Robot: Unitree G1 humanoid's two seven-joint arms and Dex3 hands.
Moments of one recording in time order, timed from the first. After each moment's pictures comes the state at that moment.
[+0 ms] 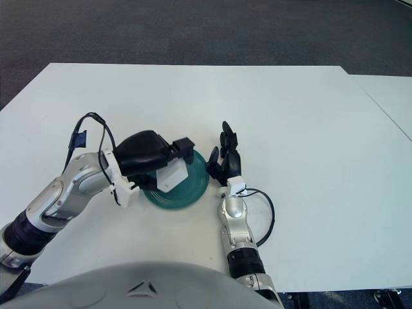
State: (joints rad) left arm -0.24 0.55 -0.55 -0.47 0.66 -0.18 -0.61; right arm 0.05 0.12 0.10 0.36 -0.07 -0.54 -0.17
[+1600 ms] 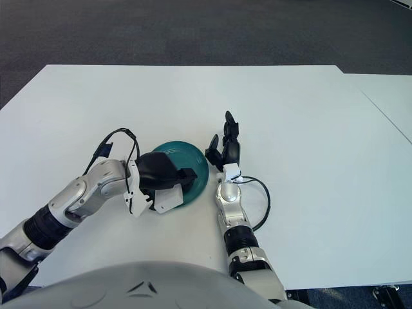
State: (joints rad) left arm -0.27 0.48 -0.61 -0.27 0.76 -0.28 -0.66; right arm -0.14 0.11 0.06 0.59 -0.12 -0.64 -0.33
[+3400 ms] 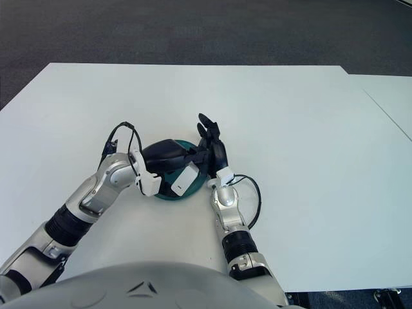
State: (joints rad) left arm -0.27 0.29 -0.51 -0.19 0.59 -0.11 -0.57; right arm -0.09 0.10 0.14 0.52 -0.03 -0.66 -0.04
